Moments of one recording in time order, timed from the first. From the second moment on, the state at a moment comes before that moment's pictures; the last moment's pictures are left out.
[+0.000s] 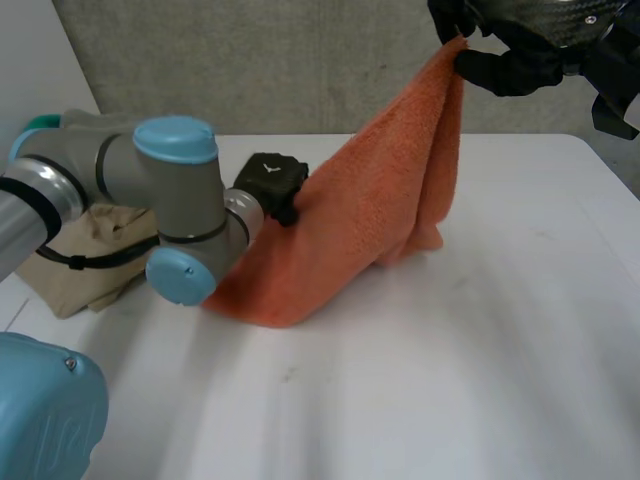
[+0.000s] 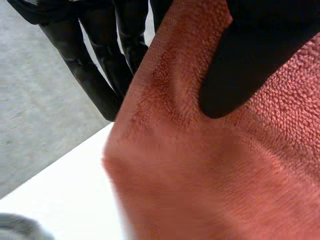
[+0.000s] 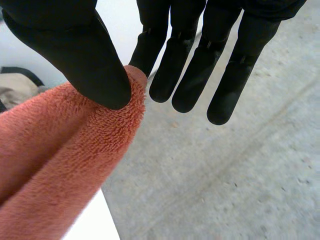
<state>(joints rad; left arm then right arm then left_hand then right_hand) 4.17 -2.52 -0.65 2.97 -1.51 3.39 1.79 -1.57 1.27 0.00 0.85 2.83 1.17 1.16 1.15 1.16 0.96 1.13 1.17 1.18 1.19 0.98</state>
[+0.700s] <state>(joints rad) 4.25 -2.00 -1.16 3.50 -1.66 3.44 1.82 -1.32 1.21 -0.13 1.23 2.87 1.16 1.18 1.17 1.18 0.97 1.13 1.17 1.19 1.20 0.99</state>
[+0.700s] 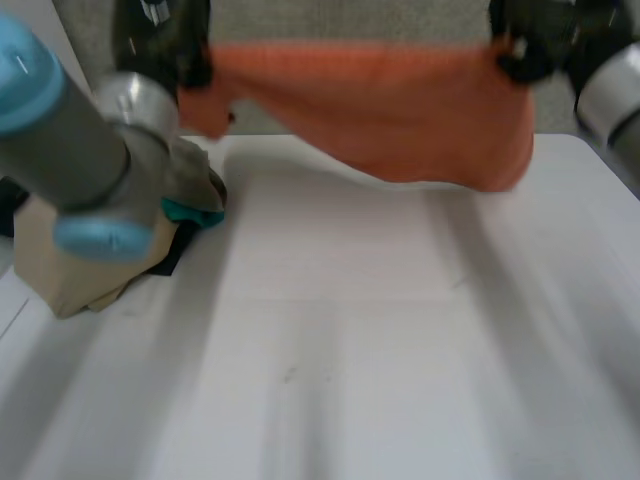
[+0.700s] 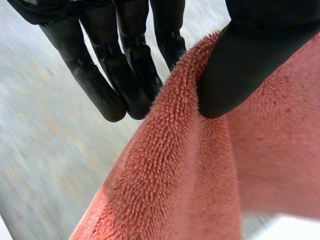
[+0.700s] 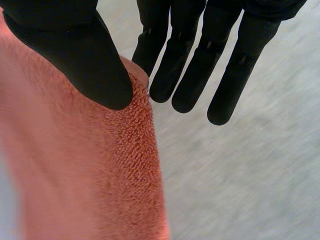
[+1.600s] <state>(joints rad) 4.34 -2.11 -1.49 3.29 -1.56 3.62 1.82 -1.18 1.72 -0.23 1.09 2.69 0.37 0.36 0.36 0.35 0.17 1.13 1.17 1.19 1.20 0.99</state>
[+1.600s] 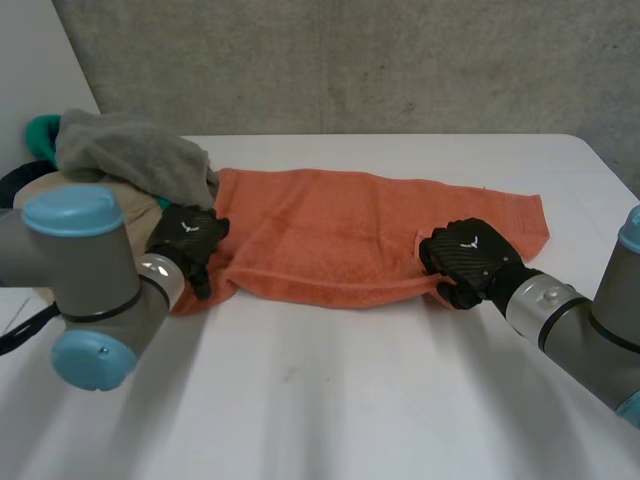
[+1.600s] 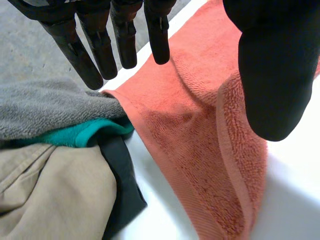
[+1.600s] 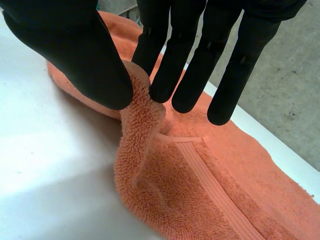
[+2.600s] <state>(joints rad) 4.34 -2.02 -1.42 3.22 -1.62 3.64 1.78 -0.83 0.98 0.35 0.98 2.18 1.16 1.19 1.19 1.19 0.99 0.46 0.39 0.46 0.47 0.30</state>
